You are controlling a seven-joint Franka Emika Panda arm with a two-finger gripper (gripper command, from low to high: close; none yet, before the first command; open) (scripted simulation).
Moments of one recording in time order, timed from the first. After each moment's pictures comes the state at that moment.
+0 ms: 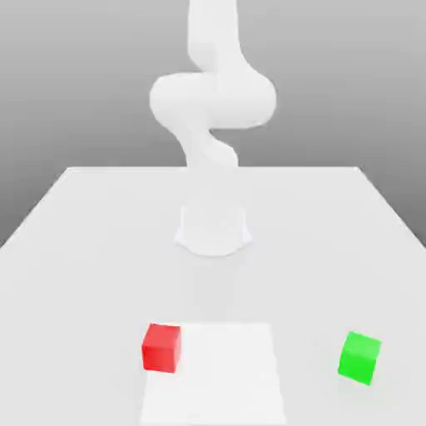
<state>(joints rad) 0.00 -0.71 -0.02 -2.35 0.01 2.35 0.79</state>
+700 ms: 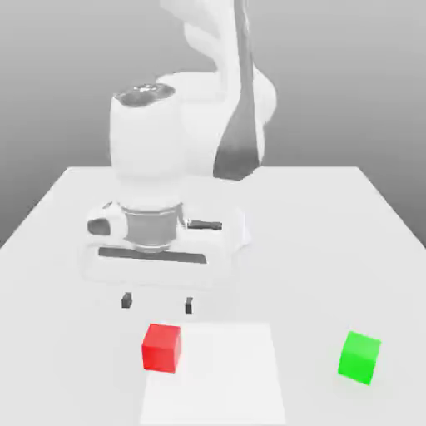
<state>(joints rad) -0.07 0.06 -0.13 -2.74 0.03 2.81 0.72</state>
